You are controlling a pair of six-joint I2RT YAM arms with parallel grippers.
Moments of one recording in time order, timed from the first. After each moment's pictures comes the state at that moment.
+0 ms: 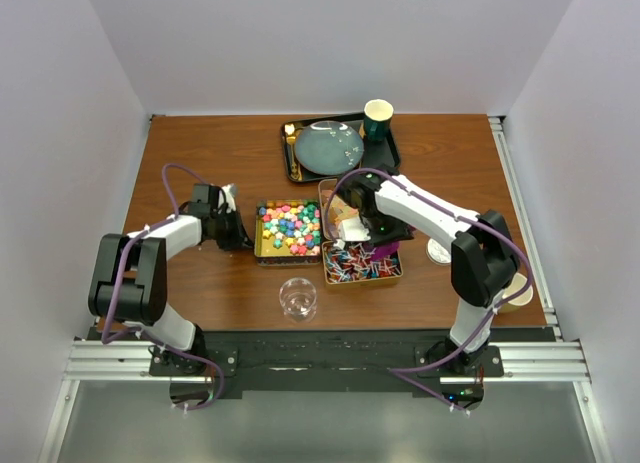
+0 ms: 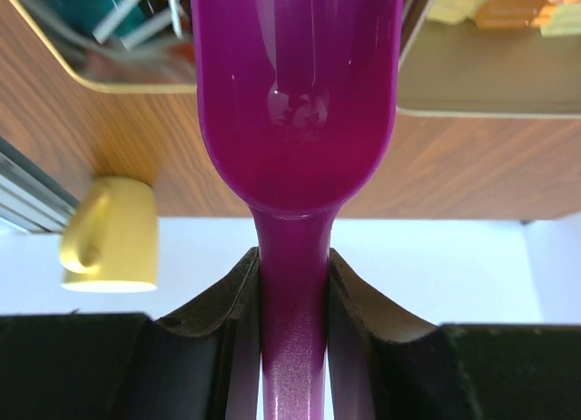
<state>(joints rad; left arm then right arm) -0.09 1.57 0.75 -0.25 0.36 -0.37 0.69 1.82 1.49 -1.37 0.40 -1.02</state>
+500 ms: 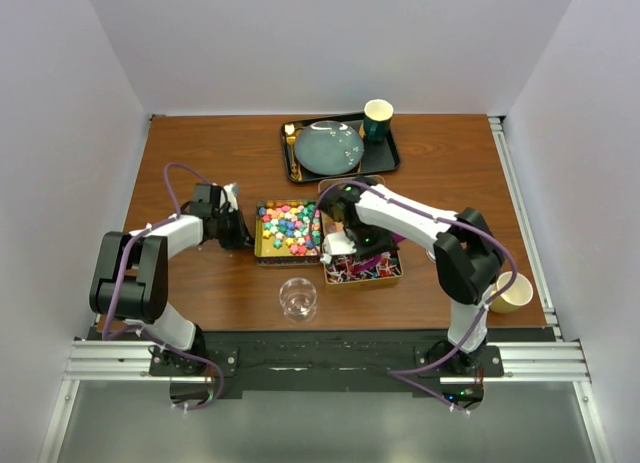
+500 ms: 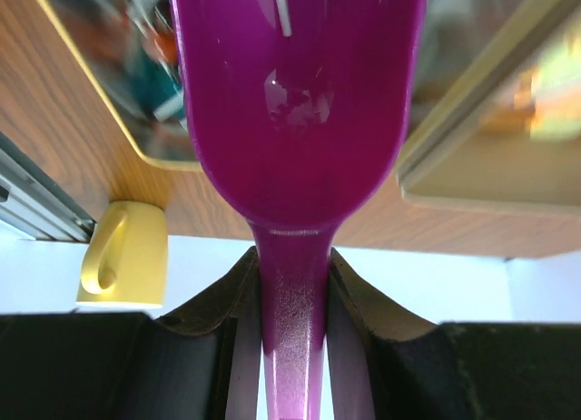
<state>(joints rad) -0.10 1.59 0.75 -0.21 0.38 -0.37 0.78 1.88 1.49 -1.37 0.34 -0.99</state>
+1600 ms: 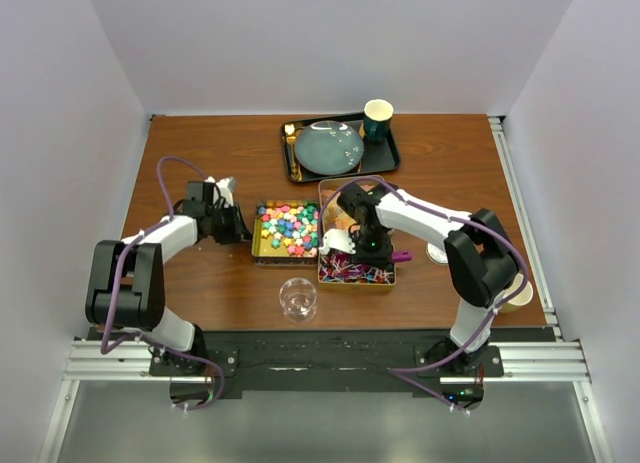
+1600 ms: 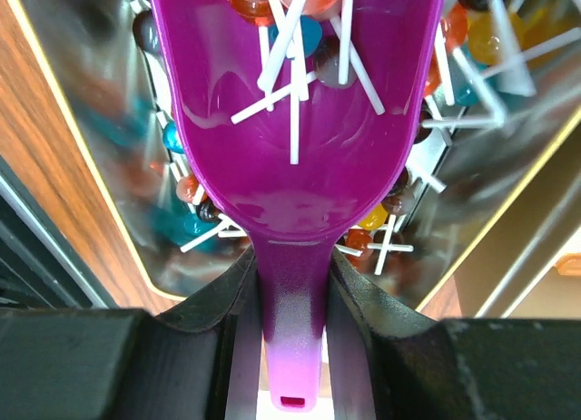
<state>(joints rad) -0.06 1.53 0.76 -0.22 0.39 -0.26 0.68 1.81 1.28 -1.08 -0.05 -0.93</state>
